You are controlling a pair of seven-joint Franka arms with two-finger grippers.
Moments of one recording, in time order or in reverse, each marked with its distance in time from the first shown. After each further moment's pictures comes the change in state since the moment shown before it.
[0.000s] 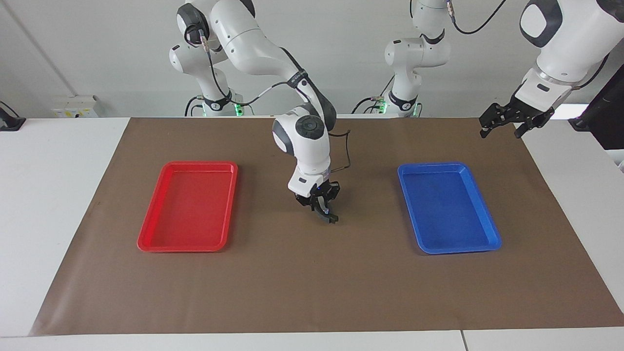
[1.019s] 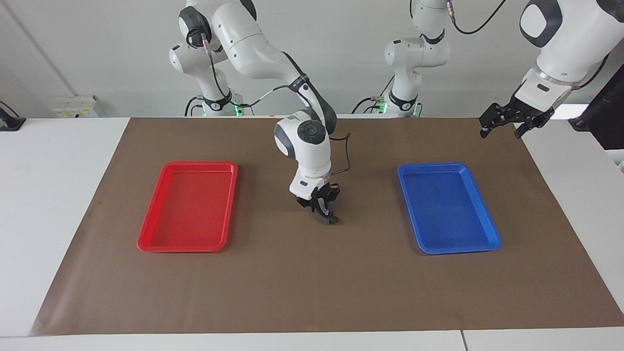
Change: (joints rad) left arm 0.000 0.000 0.000 0.000 0.000 0.000 0.000; right arm 0.003 0.021 0.002 -0.006 0.000 0.017 0.000
